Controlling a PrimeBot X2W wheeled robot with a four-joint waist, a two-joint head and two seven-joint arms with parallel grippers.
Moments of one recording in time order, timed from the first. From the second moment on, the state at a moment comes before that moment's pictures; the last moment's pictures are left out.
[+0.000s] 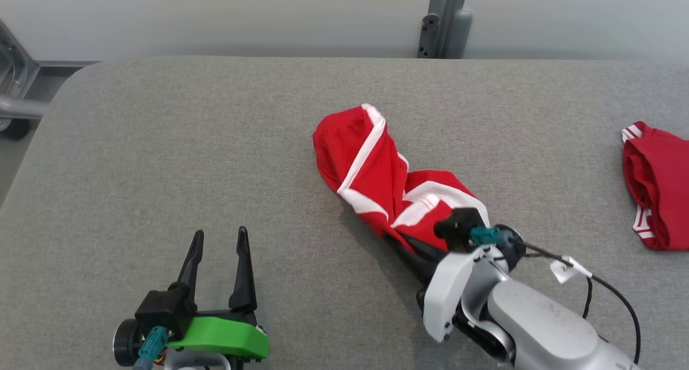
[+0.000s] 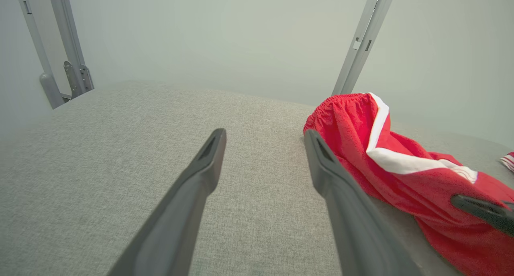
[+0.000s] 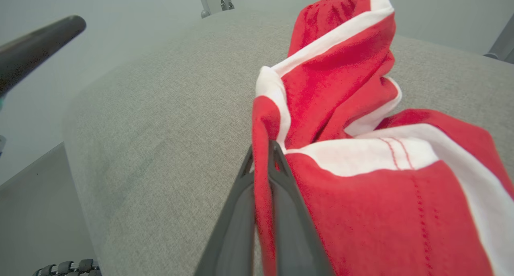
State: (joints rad) left arm -0.03 0.05 -0.23 0.14 -0.32 0.06 -0.26; right arm -0.51 -0.26 0.82 0.45 0.62 0.13 -0.07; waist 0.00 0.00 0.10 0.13
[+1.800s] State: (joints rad) left arm -0.03 0.05 -0.25 0.14 -0.34 0.06 -0.26; right arm -0.44 -0.42 0.78 0.31 0.56 0.13 0.06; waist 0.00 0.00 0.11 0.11
